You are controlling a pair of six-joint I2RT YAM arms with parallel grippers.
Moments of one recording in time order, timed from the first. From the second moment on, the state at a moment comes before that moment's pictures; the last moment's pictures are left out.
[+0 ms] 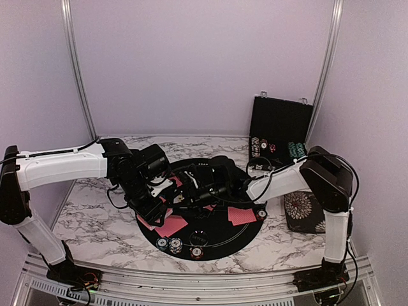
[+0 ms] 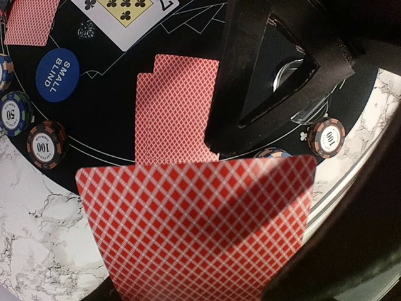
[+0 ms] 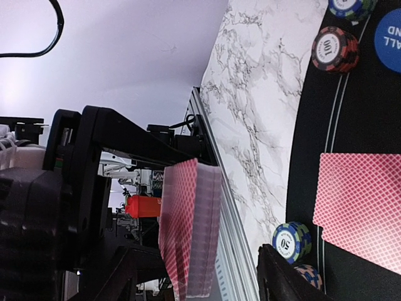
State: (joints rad) left arm -0.93 1.60 1.30 -1.09 0.09 -0.21; right arm 0.91 2.04 1.16 0.55 -0.91 1.09
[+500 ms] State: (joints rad) left arm -0.93 1.60 1.30 -1.09 0.09 -0.22; right arm 0.94 2.10 1.20 0.59 -0.92 1.13
